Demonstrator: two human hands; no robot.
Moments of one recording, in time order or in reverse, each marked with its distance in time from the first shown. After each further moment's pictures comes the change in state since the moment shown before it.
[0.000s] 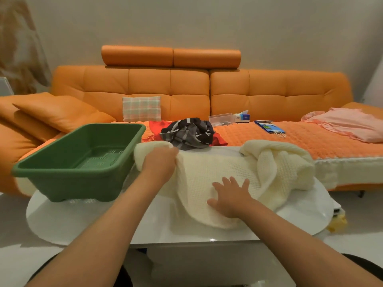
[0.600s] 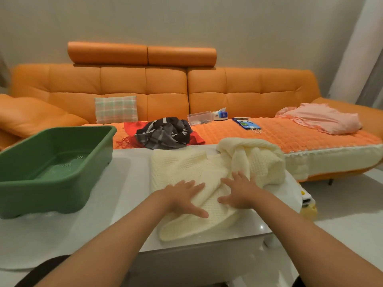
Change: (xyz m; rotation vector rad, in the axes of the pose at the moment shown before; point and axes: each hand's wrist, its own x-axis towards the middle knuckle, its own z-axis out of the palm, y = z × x) left_hand -0.016 0.096 0.059 -0.209 -0.836 0.334; right_hand -0.008 0.105 -0.004 0.100 -0.088 0.148
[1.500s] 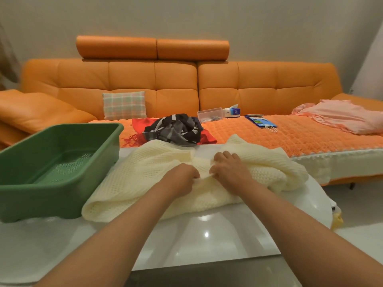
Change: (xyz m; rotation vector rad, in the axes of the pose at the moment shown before) left_hand 0.032 -0.032 -0.033 -0.048 0.516 -0.019; right_hand 0.091 -0.045 -0.012 -0.316 0.583 -0.391
